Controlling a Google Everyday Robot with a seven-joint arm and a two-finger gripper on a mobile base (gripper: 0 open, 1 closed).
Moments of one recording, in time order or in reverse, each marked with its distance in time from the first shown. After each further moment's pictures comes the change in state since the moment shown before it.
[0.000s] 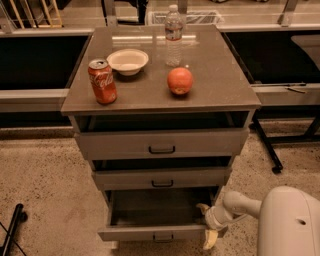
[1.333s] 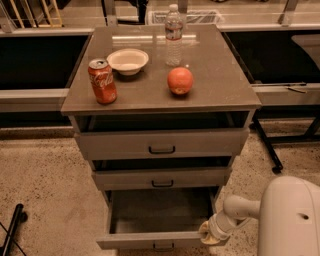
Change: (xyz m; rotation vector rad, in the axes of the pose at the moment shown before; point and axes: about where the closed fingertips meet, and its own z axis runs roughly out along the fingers) arm -0.005 0.063 -0.017 -0.130 0.073 0.021
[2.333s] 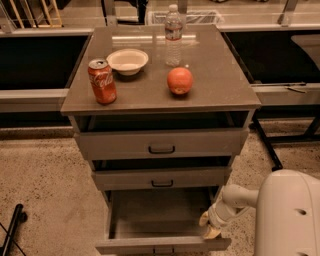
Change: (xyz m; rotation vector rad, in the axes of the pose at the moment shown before) arm -0.008 -0.031 -0.034 0.021 0.033 -0.060
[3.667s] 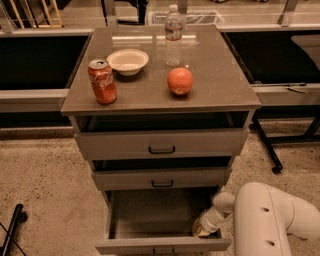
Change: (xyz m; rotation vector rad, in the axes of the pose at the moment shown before) arm 0.020 -0.022 0.097 -0.040 -0.054 0.038
